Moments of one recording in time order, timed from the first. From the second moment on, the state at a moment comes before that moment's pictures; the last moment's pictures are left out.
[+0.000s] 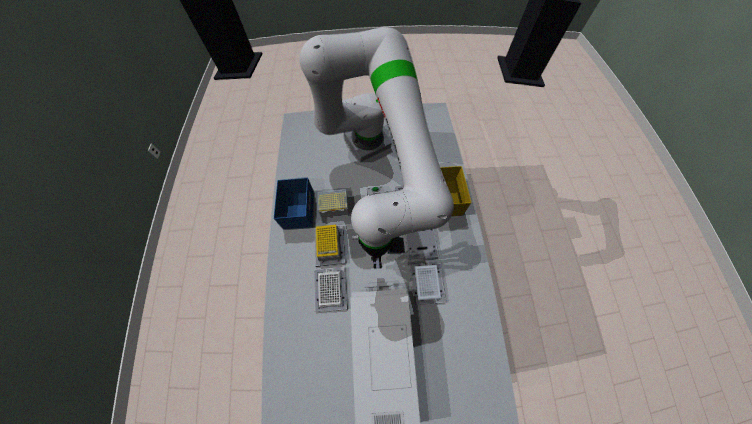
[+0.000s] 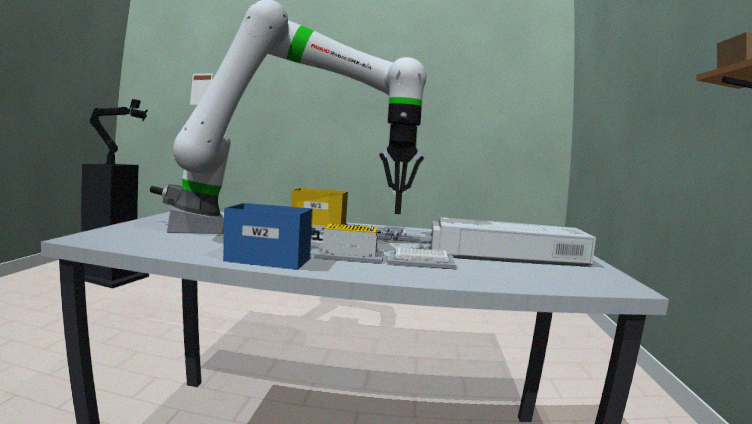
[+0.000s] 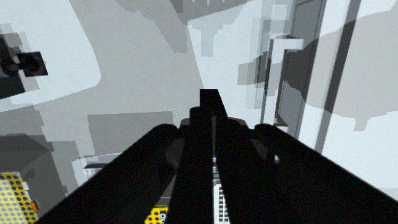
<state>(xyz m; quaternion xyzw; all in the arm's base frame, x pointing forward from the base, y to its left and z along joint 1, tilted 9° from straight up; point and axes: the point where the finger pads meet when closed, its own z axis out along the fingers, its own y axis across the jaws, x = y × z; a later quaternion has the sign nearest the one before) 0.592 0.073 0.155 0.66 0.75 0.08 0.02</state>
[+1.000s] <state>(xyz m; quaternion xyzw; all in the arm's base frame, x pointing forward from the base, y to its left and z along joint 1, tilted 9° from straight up) 0.591 0.078 0.177 0.68 0.73 0.08 0.02</state>
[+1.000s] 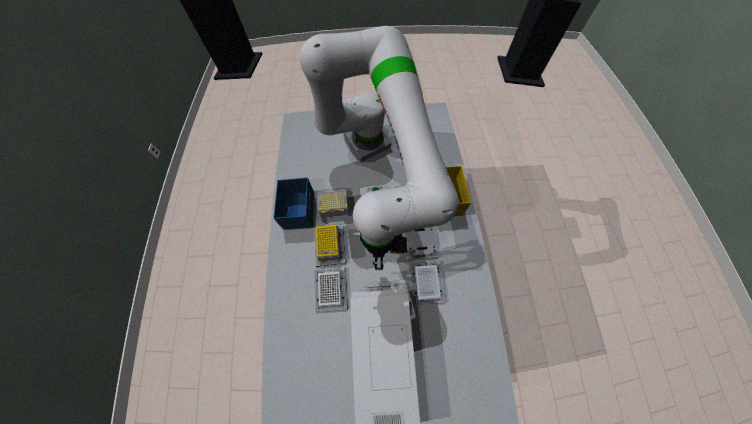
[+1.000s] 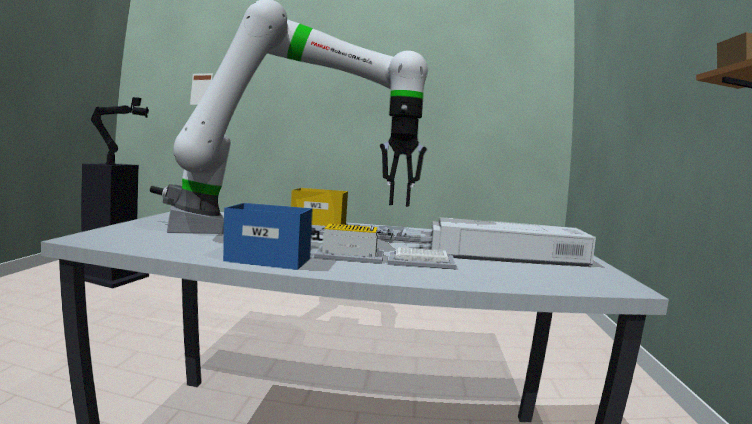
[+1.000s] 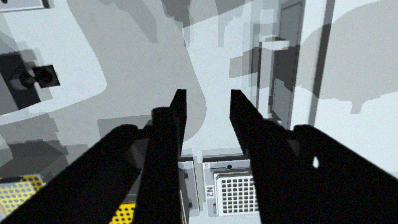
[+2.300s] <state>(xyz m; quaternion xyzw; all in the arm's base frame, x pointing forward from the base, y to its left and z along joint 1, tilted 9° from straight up) 0.622 0.208 0.204 0.96 0.25 0.08 -0.03</state>
